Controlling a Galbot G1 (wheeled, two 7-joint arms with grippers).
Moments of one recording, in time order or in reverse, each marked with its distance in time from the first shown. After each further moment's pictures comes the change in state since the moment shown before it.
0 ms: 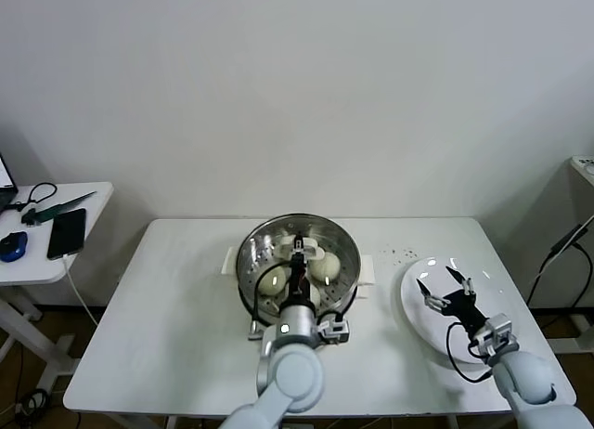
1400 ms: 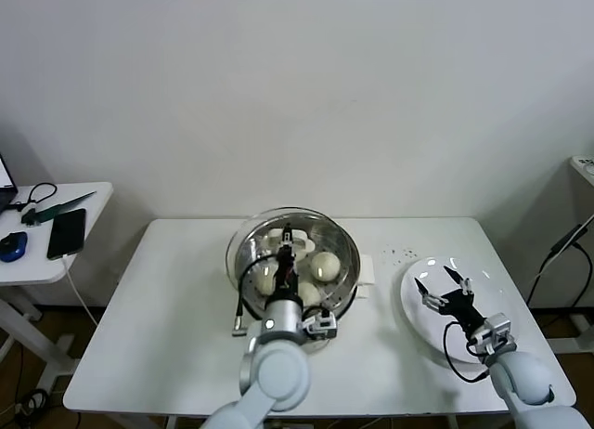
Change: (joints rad) left arm -0.005 0.054 -0.015 -0.093 0.004 0.000 0.059; right arm -0.010 0.002 -0.005 0.022 0.037 -0.019 0.016
